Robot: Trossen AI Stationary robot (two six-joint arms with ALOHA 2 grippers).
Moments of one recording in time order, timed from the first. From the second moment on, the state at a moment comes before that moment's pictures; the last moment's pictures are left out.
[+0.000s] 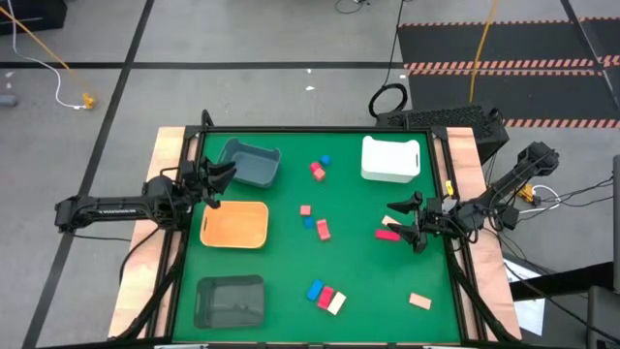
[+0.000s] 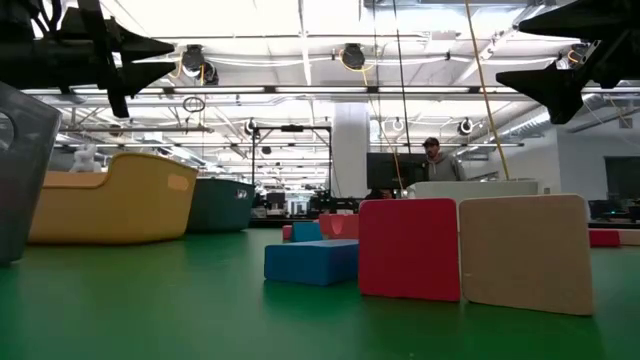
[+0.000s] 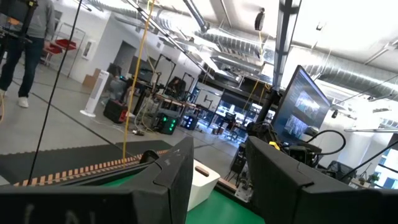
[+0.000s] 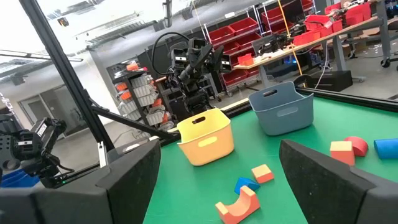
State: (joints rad) left arm 0.14 0.27 0.01 0.59 -0.27 -0.32; right arm 0.65 0.56 0.02 0.68 0.81 0.30
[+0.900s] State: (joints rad) left arm 0.14 0.27 0.01 0.59 -0.27 -0.32; right arm 0.65 0.56 0.02 1.03 0.86 0.38
